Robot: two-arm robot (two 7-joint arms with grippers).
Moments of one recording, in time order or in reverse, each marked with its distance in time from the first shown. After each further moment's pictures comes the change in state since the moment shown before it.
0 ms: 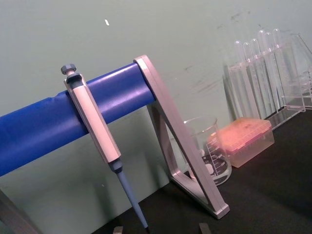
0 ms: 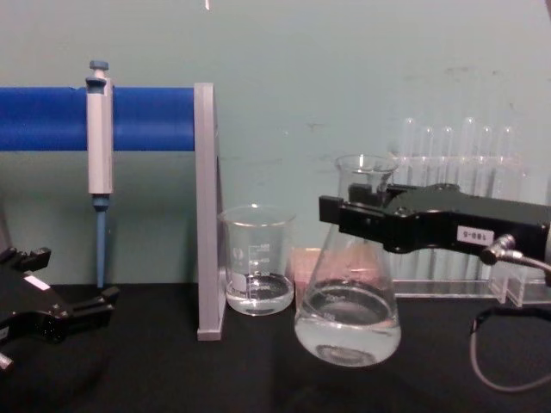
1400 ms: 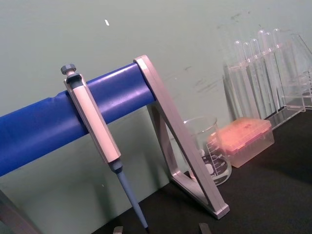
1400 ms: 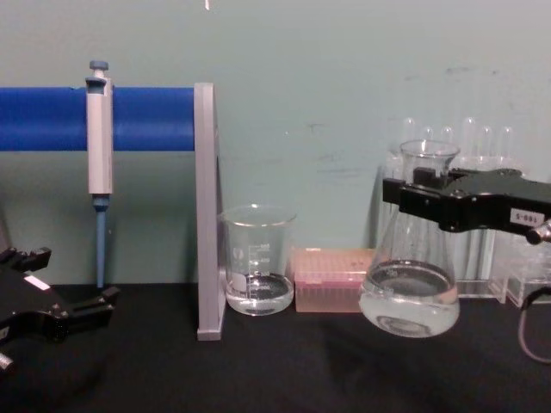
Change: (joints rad) left arm 0.000 0.000 0.000 0.000 0.000 0.000 0.000; right arm -0.038 -0.009 0.102 -0.008 -0.056 0.007 -0.080
